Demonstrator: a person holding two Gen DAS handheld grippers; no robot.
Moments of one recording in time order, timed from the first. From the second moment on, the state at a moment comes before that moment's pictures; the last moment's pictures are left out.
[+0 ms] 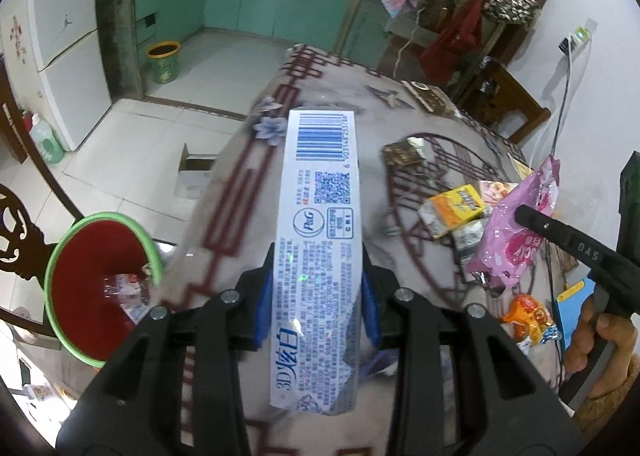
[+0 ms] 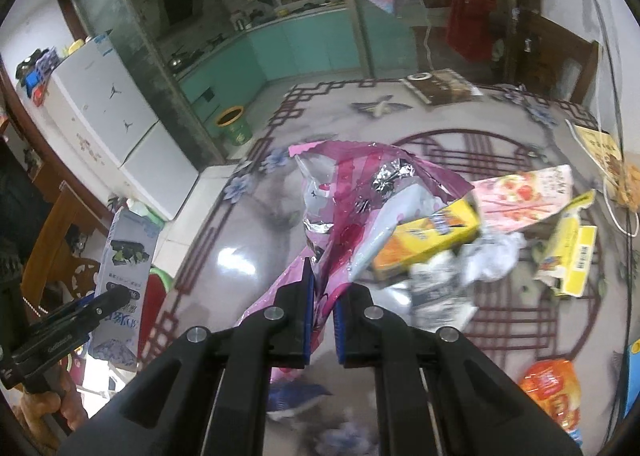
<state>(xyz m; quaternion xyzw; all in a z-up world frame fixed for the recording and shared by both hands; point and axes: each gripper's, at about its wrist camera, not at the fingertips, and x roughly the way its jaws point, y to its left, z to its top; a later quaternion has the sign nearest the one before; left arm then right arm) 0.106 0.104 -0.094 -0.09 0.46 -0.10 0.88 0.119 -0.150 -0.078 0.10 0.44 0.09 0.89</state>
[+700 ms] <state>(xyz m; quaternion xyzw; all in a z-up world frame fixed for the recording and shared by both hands) 0.112 0.237 -0.106 -0.11 0.46 -0.06 0.88 0.140 0.017 -0.087 0.06 0.46 0.16 0.87</state>
